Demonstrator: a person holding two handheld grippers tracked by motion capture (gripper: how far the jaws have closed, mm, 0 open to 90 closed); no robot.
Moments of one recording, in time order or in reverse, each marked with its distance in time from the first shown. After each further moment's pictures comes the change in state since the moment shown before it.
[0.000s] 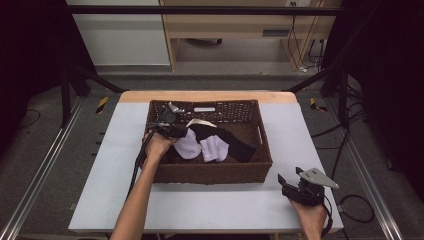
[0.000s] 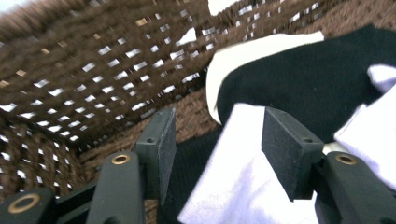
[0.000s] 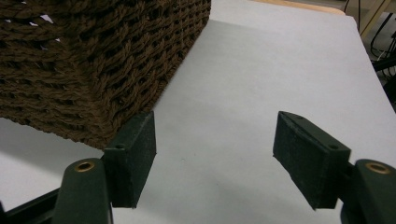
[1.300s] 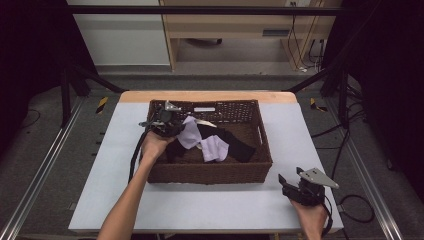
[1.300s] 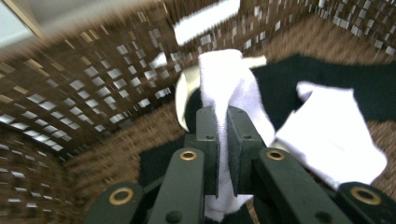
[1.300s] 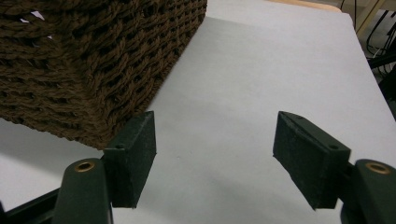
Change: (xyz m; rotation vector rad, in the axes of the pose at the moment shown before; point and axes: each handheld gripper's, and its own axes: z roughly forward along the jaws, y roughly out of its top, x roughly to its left) left arm 0.000 0.004 -0.043 -0.132 -0.106 -0.016; right arm -0.001 0.000 0.000 0.010 -0.014 0.003
